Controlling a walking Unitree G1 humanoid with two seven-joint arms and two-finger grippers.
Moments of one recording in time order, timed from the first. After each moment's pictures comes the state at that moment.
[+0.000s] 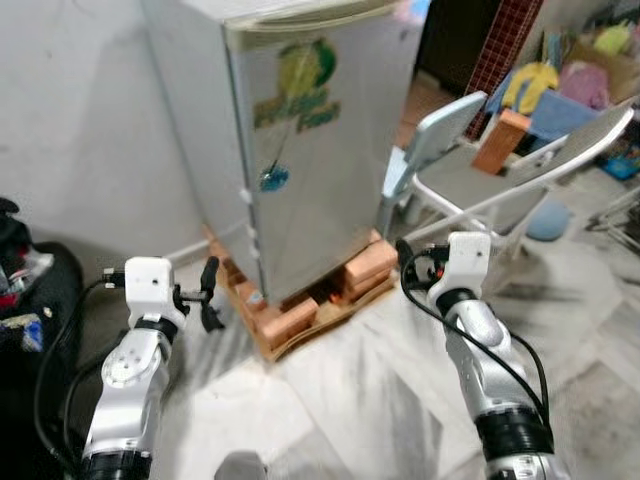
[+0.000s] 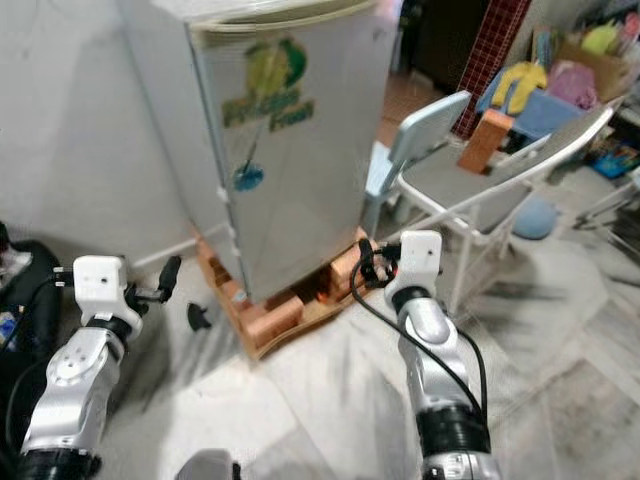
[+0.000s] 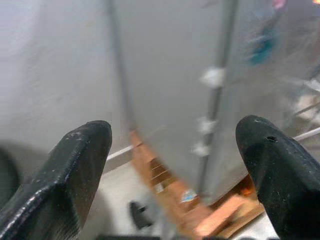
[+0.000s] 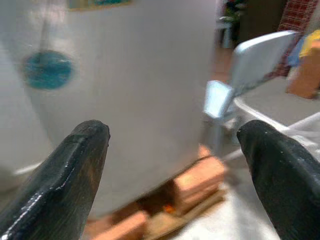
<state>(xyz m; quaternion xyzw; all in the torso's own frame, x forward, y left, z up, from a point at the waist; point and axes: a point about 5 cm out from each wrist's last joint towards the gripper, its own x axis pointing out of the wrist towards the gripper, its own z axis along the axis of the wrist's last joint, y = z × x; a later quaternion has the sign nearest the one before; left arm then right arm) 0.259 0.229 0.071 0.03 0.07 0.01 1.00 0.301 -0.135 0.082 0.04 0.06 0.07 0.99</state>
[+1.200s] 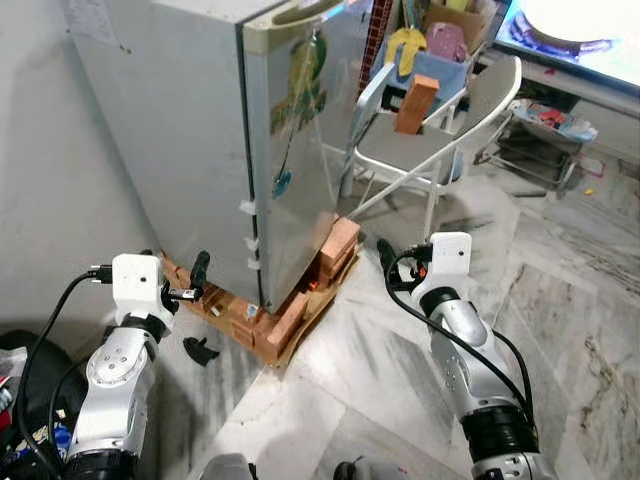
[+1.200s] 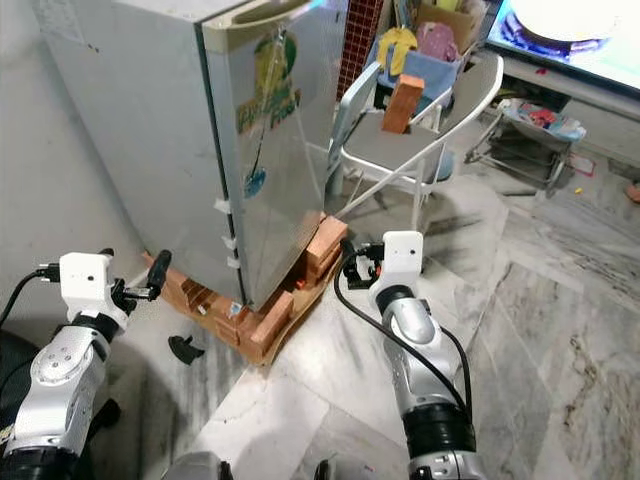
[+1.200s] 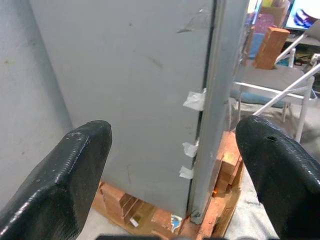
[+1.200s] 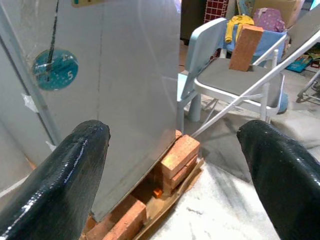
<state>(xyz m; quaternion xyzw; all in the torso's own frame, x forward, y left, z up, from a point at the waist) 0.259 0.213 0.073 0.03 0.05 -0.03 1.00 0.299 -0.148 0.080 0.03 0.06 0.07 0.99</state>
